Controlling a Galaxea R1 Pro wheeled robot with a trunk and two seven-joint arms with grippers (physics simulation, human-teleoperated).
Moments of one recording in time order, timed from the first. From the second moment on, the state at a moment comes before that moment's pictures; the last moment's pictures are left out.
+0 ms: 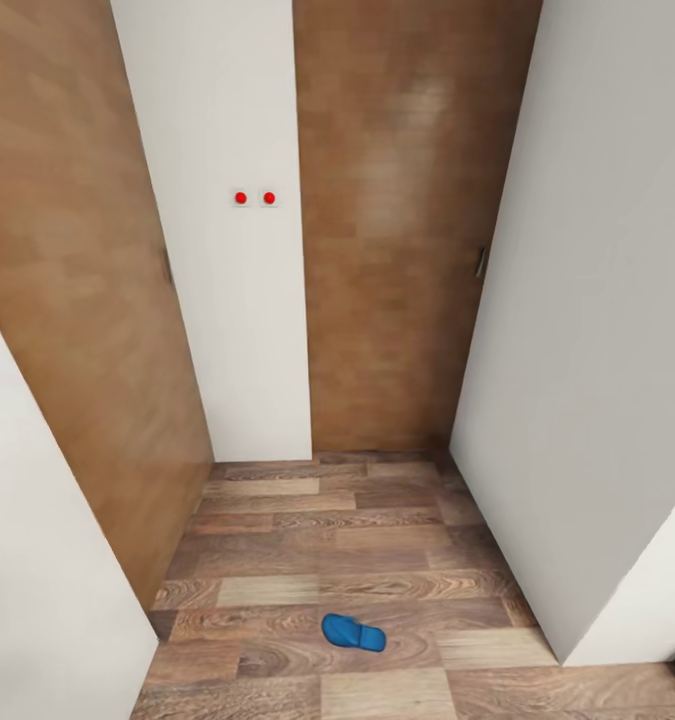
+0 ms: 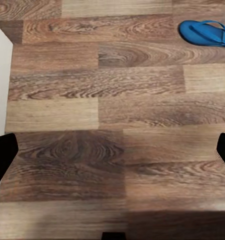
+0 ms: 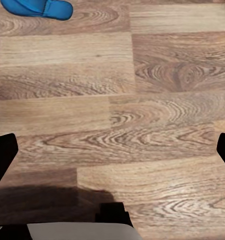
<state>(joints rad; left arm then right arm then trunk) 0.00 0.03 0.00 -0.57 0.01 -0.20 0.00 -0.01 0.00 0.00 -0.43 0.00 -0.27 -0.06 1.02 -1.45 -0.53</state>
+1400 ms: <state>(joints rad) 0.00 0.03 0.00 -0.57 0.01 -0.20 0.00 -0.01 0.00 0.00 -0.43 0.00 -0.27 -0.06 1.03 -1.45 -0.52</state>
